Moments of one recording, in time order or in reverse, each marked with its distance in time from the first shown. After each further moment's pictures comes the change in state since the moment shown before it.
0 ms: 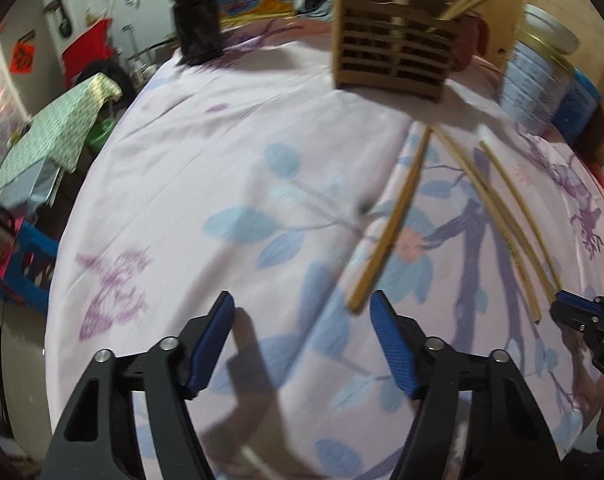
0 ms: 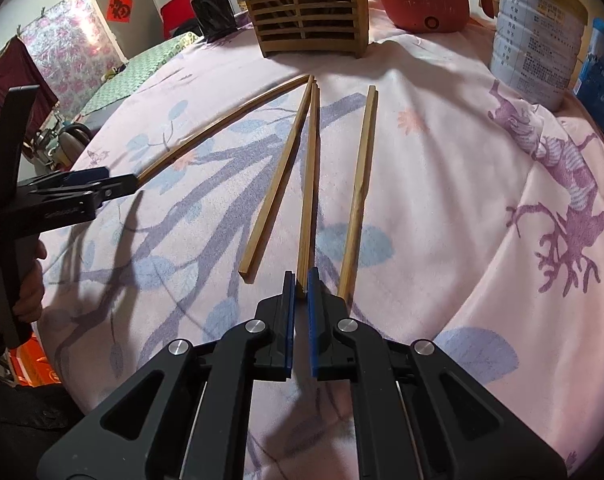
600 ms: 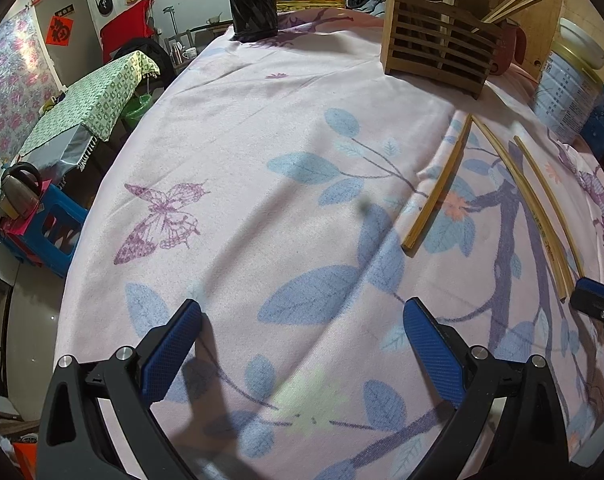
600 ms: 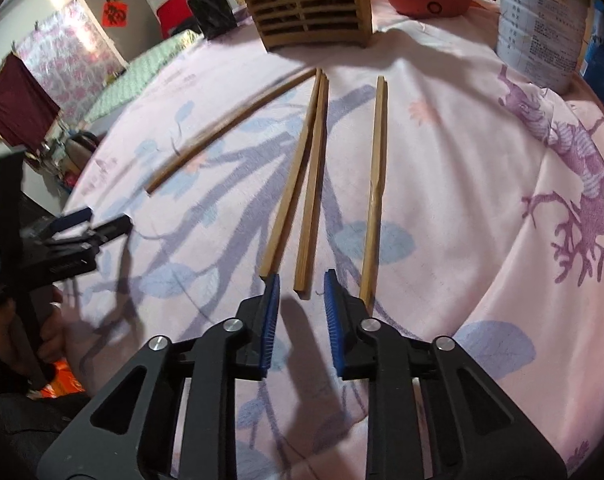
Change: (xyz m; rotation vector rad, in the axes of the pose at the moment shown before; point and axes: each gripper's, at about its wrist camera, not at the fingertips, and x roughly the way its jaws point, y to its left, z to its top) left arm -0.011 0.026 -0.037 -0.130 0.029 0.109; right arm 0.003 0.011 0.005 0.003 0.020 -0.005
